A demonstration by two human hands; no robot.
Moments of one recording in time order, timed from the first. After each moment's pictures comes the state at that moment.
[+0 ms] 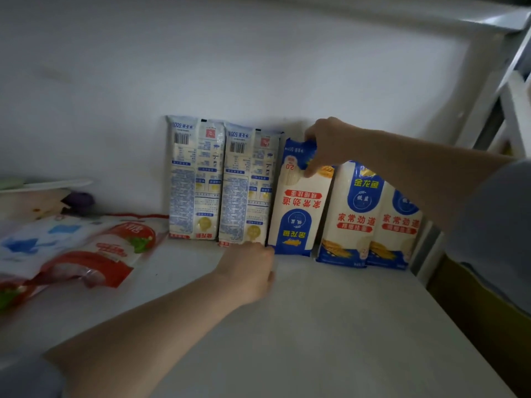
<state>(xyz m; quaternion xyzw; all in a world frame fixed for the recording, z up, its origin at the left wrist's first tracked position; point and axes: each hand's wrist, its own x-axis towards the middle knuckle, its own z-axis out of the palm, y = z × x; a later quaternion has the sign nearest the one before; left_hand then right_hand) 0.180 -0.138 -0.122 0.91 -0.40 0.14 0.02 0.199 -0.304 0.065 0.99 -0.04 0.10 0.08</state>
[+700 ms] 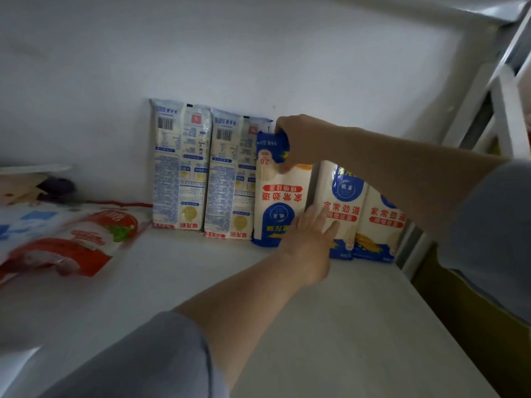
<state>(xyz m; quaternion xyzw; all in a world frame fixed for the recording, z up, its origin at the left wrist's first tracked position) 0.166 -0.246 -0.112 0.88 -0.46 0.10 0.07 0.199 -0.286 0.051 0.99 0.02 0.11 0.08</state>
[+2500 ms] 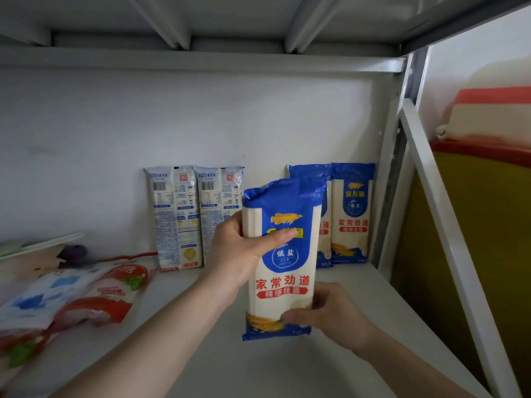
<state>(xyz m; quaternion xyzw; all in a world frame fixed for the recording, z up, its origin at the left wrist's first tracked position) 0.089 -0.126 -0.019 0.63 -0.28 -0.07 0.72 0.006 -0.266 -0.090 0.76 -0.08 0.07 -0.64</state>
